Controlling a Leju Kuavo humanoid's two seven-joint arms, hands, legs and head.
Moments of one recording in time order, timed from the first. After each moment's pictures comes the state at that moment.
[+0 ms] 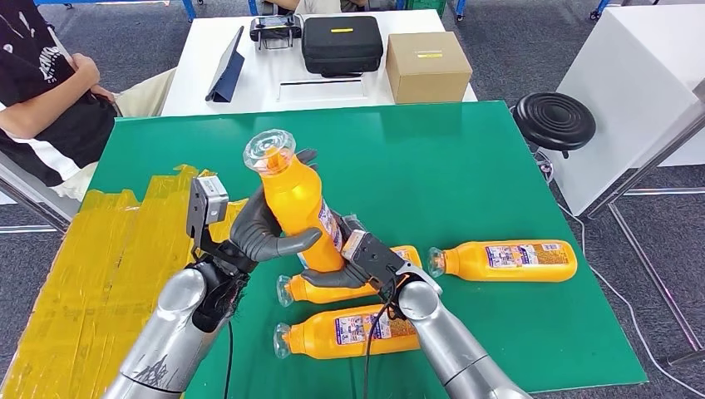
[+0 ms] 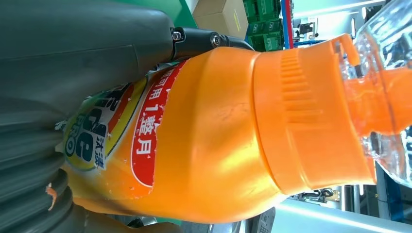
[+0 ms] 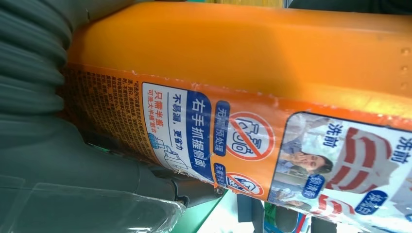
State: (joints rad) left arm -0.47 -0.14 -0.48 -1.29 0.29 -0.24 -0.12; right arm -0.35 0.09 0.43 -1.19 0.19 0.25 -0.38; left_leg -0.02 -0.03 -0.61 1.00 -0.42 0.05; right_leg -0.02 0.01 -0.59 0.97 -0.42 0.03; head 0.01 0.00
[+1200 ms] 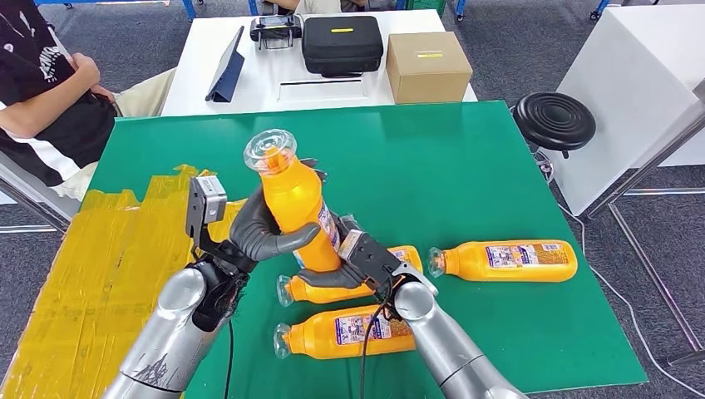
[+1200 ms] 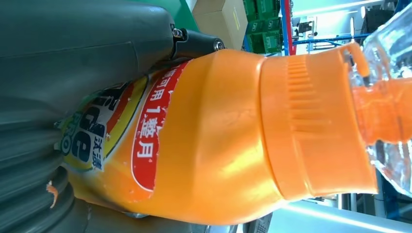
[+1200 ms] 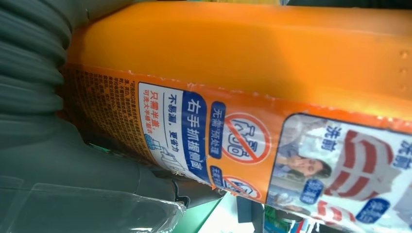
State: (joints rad) left arm -0.47 -0.14 -0.48 -1.28 0.29 -0.26 -0.12; right arm -0.35 0.11 0.43 -1.17 0.21 0.23 -0.39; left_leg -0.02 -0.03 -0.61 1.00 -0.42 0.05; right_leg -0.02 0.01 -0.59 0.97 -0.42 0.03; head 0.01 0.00
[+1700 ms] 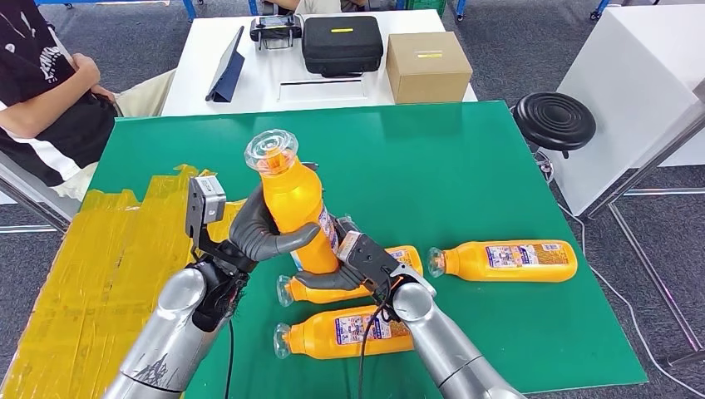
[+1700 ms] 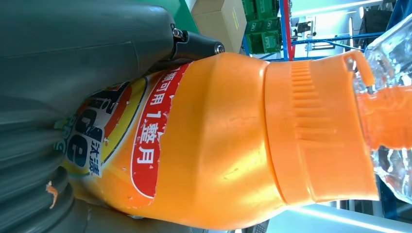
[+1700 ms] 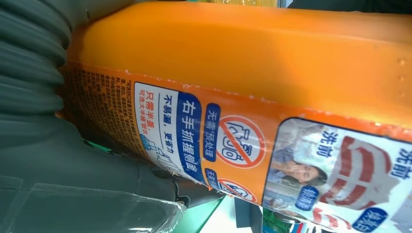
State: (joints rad) left arm -0.47 -0.14 -0.48 -1.28 0.29 -0.26 -0.13; right arm -0.35 0.11 0.44 -1.17 0.21 0.23 -0.39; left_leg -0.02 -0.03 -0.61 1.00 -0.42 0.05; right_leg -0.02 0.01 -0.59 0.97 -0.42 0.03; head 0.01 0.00
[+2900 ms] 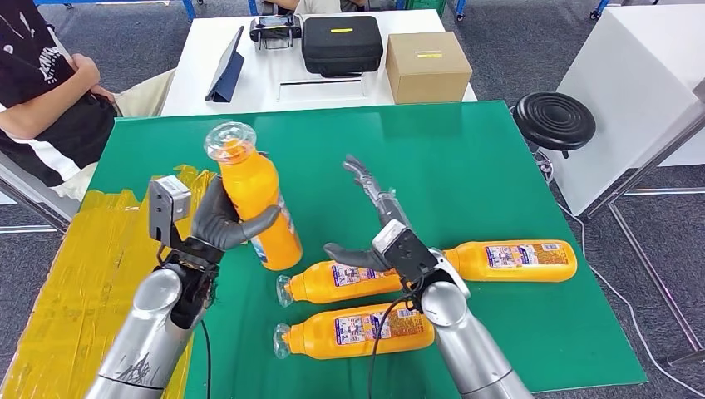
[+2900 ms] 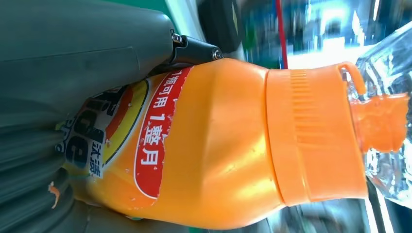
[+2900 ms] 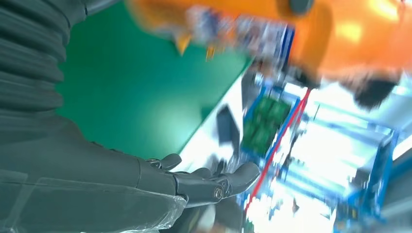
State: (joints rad) left arm -0.45 -0.09 -0.34 -1.28 0.13 -0.08 -0.21; right arm -0.26 0.05 0.35 -1.50 0.24 0.07 -0.32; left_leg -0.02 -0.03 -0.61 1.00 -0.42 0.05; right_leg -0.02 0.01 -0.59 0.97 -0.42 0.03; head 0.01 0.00
